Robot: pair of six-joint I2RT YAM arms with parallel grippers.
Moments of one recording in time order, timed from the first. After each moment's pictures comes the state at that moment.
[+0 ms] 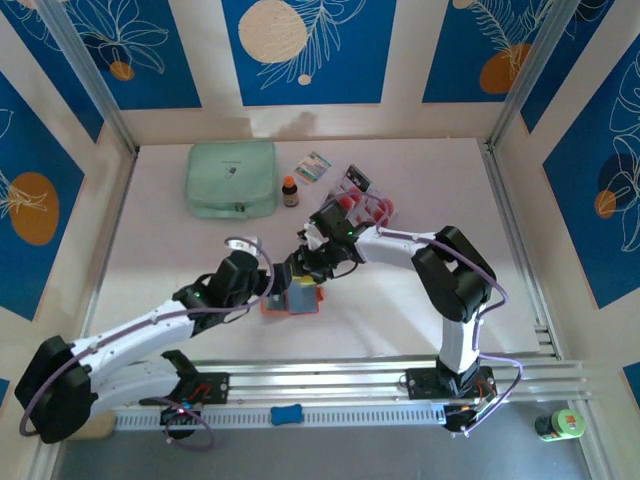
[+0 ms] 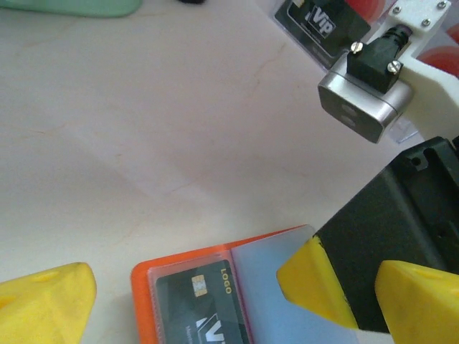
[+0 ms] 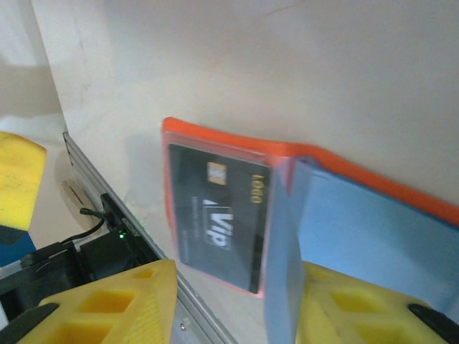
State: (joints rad) left arm -0.76 1.00 0.51 -0.18 -0.24 -0.63; right arm 0.74 1.87 1.16 -0.30 -0.69 0.78
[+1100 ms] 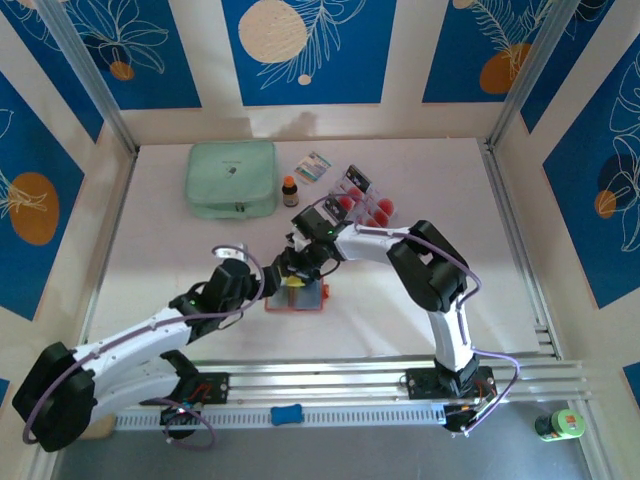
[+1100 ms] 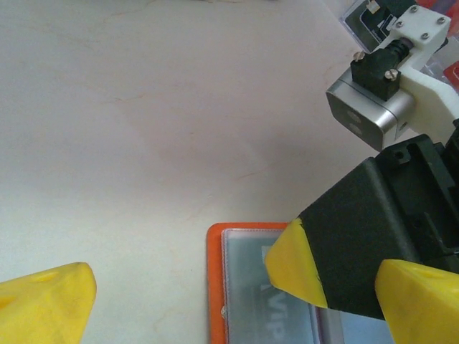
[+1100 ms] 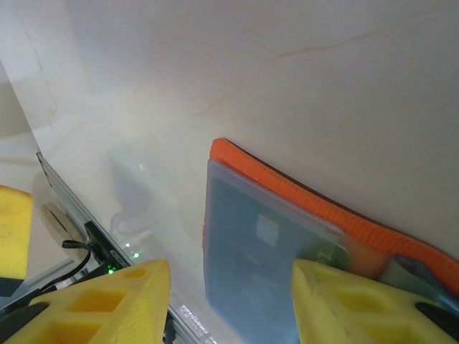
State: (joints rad) left arm -0.72 1.01 0.40 -0.10 -0.25 -0.71; right arm 0.78 2.02 1.29 -0.34 -0.62 0.85
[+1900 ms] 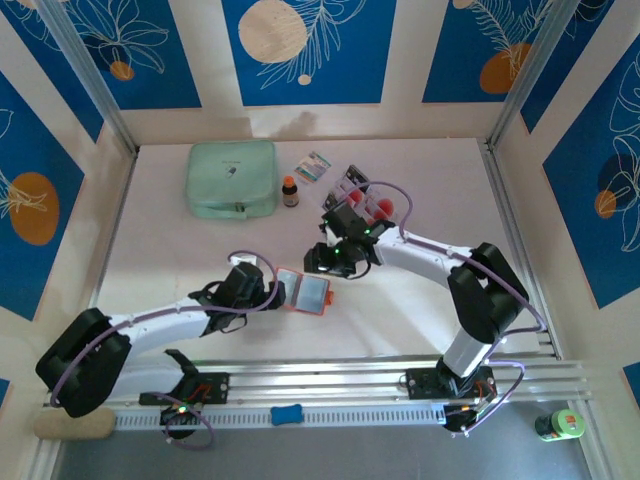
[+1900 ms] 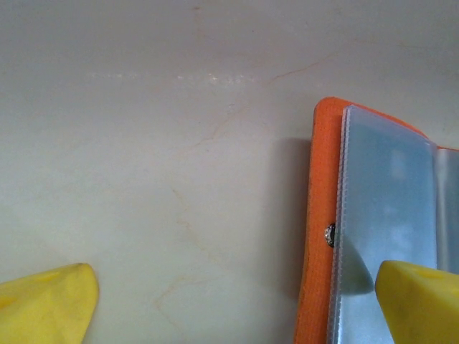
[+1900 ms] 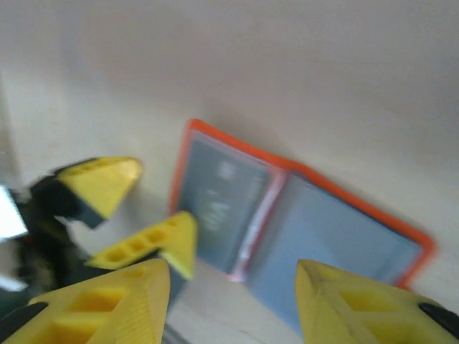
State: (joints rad) left arm -0.72 1.21 0.39 -0.08 -0.18 -0.68; right arm 0.73 1.66 1.09 -0.53 -0.31 0.70
